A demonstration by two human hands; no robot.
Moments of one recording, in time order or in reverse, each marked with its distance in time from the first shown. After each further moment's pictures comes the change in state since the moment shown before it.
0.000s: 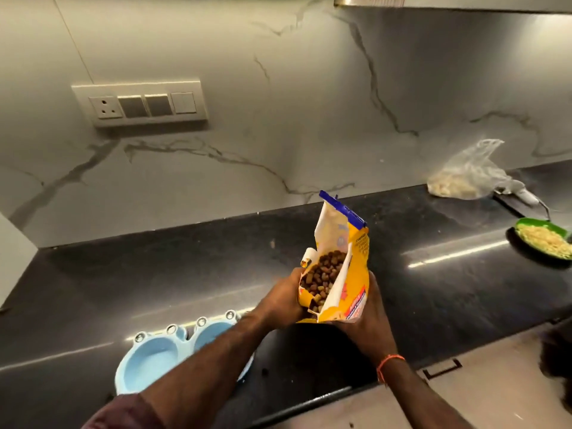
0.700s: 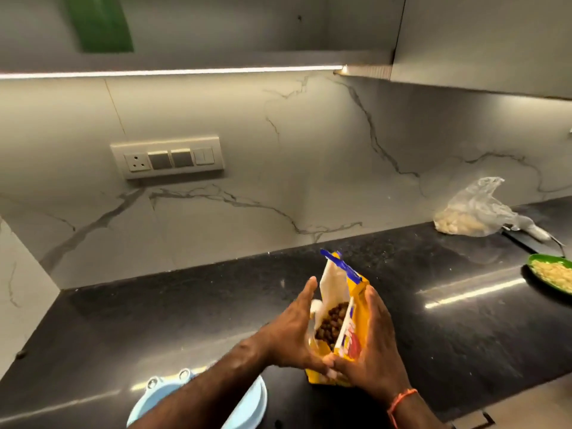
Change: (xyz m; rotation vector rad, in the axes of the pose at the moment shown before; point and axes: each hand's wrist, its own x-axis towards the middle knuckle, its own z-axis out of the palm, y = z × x) left_hand -0.025 0.034 -0.049 0.176 -0.066 0.254; right_hand -0.004 -0.058 -0.007 -0.193 0.103 -0.395
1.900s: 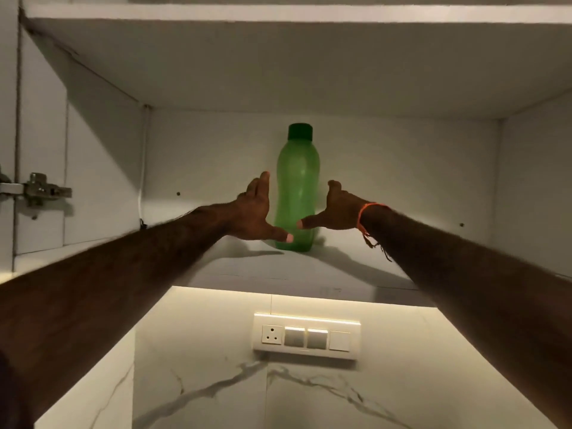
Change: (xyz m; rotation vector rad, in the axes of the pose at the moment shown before) left_hand -0.061 0.016 -0.602 0.654 0.655 -0.337; right_hand 0.488 -0.505 -0.022 -0.181 -0.251 -0.296
